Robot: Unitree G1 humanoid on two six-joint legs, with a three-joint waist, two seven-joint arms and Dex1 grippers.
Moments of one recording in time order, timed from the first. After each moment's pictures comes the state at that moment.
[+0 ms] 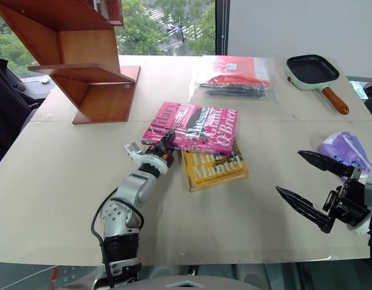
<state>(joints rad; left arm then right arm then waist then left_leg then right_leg) -0.20 -0.07 0.21 -0.08 -1.62 0.46 0.22 0.45 -0.72 -0.66 -0.73 0.95 0.34 0.92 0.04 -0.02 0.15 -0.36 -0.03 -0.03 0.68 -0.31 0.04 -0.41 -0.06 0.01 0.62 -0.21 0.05</state>
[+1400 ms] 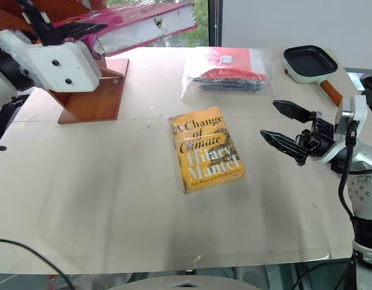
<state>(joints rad) -0.54 1.34 0.09 -0.39 0.09 0.09 -0.63 -0.30 -0.64 -0.29 -0.17 0.91 0.36 1.12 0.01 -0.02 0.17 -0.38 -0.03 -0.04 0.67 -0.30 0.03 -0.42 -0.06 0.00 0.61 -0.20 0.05</state>
